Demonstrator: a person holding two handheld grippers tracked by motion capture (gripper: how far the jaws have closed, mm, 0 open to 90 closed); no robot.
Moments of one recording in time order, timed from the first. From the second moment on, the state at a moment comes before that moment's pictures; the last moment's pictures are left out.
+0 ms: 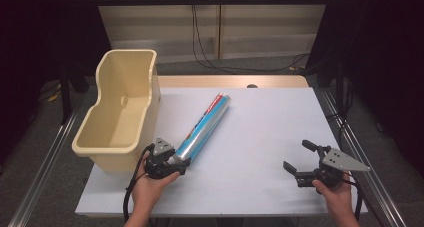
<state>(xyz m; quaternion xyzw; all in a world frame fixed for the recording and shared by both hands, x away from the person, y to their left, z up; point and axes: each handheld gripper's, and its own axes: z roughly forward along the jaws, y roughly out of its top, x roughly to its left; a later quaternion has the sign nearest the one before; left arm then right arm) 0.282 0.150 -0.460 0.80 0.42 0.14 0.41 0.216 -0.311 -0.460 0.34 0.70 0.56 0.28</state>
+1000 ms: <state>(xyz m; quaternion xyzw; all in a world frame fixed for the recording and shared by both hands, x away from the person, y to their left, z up) 0.348 0.106 -0.415 0.81 0.41 0.12 0.40 0.217 -0.312 -0.459 0.34 0.69 0.57 0.28</state>
